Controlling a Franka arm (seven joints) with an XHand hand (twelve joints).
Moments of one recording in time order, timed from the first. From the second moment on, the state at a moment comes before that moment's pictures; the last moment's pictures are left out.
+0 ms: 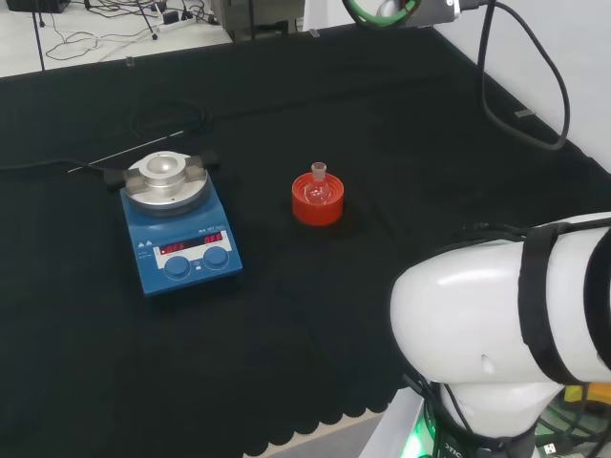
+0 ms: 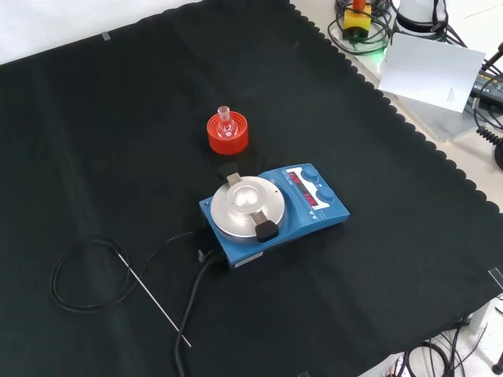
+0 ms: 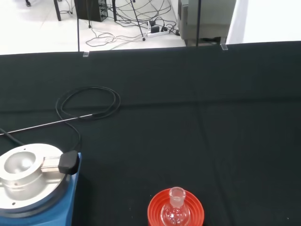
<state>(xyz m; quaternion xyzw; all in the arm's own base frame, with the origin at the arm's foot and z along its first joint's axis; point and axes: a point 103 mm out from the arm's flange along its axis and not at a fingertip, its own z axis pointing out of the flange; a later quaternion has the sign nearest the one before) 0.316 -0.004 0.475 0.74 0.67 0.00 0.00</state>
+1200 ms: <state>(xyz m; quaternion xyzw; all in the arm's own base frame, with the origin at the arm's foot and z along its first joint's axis) 0.378 -0.059 0.328 0.78 0.62 0.01 -0.07</state>
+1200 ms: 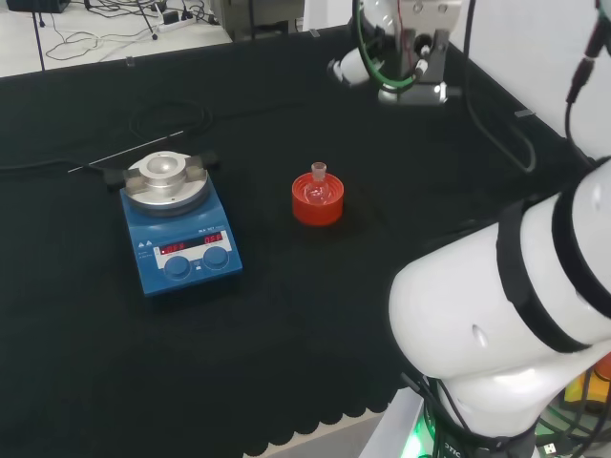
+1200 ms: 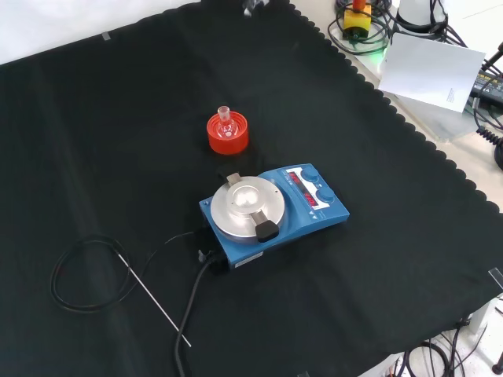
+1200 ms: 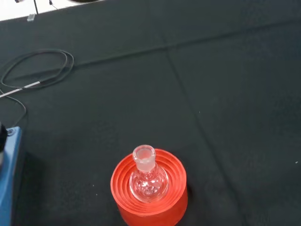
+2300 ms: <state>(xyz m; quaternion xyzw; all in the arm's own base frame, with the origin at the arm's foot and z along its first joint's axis) 0.415 -0.054 0.174 0.78 0.60 0.05 -0.16</state>
